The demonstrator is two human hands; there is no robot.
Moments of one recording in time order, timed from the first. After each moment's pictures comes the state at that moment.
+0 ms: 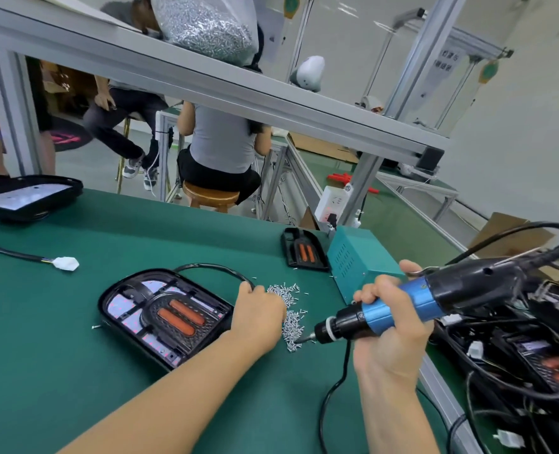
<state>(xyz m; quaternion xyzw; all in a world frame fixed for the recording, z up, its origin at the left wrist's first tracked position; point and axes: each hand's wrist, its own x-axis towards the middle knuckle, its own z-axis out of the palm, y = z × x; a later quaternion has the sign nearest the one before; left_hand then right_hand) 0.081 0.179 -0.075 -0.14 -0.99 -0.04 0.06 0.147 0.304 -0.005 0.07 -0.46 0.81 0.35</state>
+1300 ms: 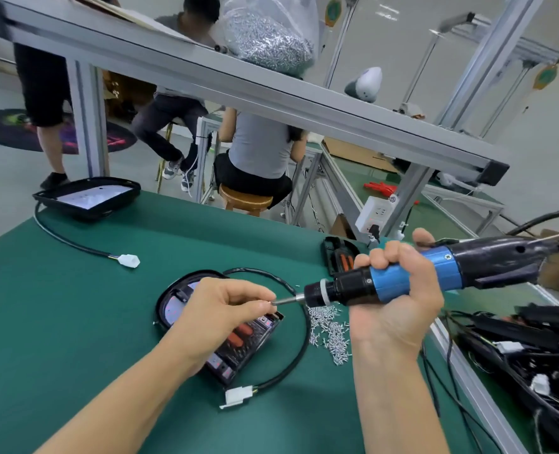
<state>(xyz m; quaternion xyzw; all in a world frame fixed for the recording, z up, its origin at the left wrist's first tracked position) 0.146 0.052 -0.034 -0.04 -0.68 -0.74 0.00 0.132 0.218 0.033 0.11 -0.32 0.91 0.23</state>
